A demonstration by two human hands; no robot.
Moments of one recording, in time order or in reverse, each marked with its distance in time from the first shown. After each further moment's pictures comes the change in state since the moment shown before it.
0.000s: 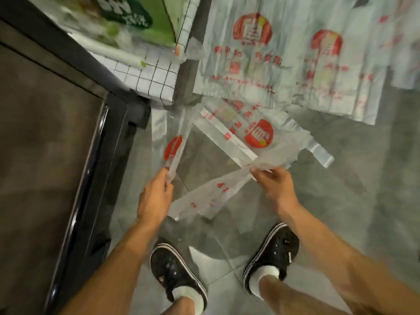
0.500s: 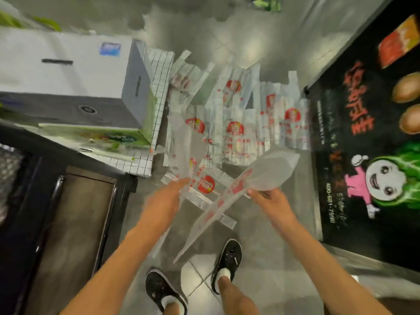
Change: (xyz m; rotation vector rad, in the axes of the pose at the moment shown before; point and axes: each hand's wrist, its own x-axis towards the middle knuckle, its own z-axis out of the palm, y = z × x) left_hand -0.189 0.334 -0.283 -0.098 -0.204 0.429; right_hand -0.224 -0.302 -0.222 0.041 0.096 -0.103
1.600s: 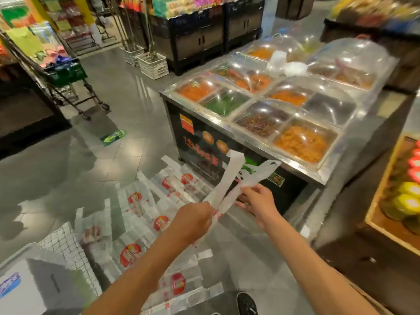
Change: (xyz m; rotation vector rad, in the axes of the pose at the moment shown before) left_hand -0.056 0.403 -0.004 0.893 -0.457 1.087; right_hand -0.219 -0.183 -0.205 0.850 0.800 0.009
